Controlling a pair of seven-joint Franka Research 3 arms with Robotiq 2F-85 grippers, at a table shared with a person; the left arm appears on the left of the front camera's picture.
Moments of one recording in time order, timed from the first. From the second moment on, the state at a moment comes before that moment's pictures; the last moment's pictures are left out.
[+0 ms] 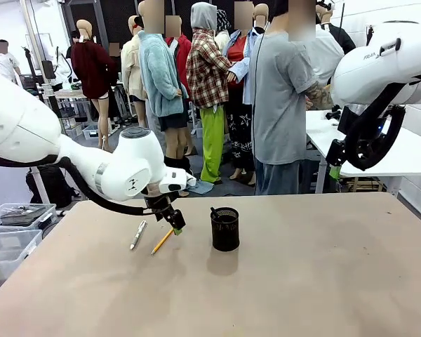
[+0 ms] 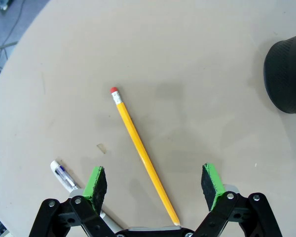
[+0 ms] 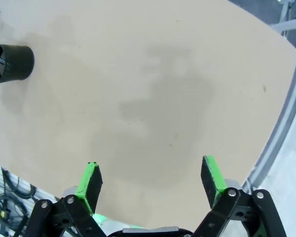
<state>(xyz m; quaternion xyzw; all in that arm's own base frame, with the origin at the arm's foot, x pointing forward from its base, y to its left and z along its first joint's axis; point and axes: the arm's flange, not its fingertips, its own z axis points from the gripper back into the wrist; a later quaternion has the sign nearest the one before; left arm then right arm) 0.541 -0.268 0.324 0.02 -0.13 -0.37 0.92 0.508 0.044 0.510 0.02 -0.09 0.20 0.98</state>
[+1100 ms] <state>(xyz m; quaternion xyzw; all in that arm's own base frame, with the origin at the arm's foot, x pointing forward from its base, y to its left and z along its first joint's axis) 0.567 -0.272 0.304 0.01 -0.05 -0.35 0.94 0.508 0.044 0.510 0.02 -0.09 0.20 0.98</state>
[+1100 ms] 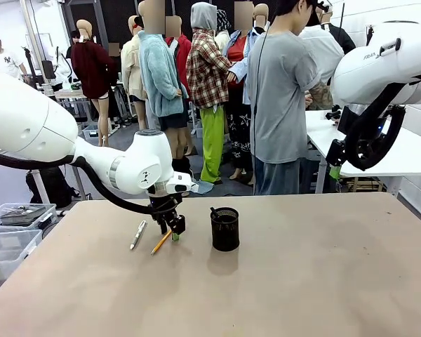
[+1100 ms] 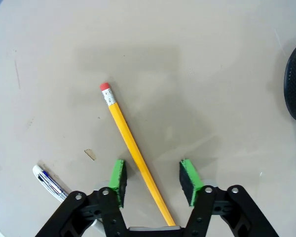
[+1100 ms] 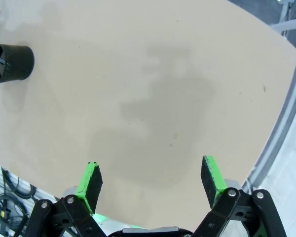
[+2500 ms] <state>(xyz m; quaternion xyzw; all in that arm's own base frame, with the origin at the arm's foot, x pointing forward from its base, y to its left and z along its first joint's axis) 0.523 -0.200 0.407 -0.19 -0.24 -0.36 0.88 0.508 0.044 0.510 0.02 -0.09 0.20 0.98</state>
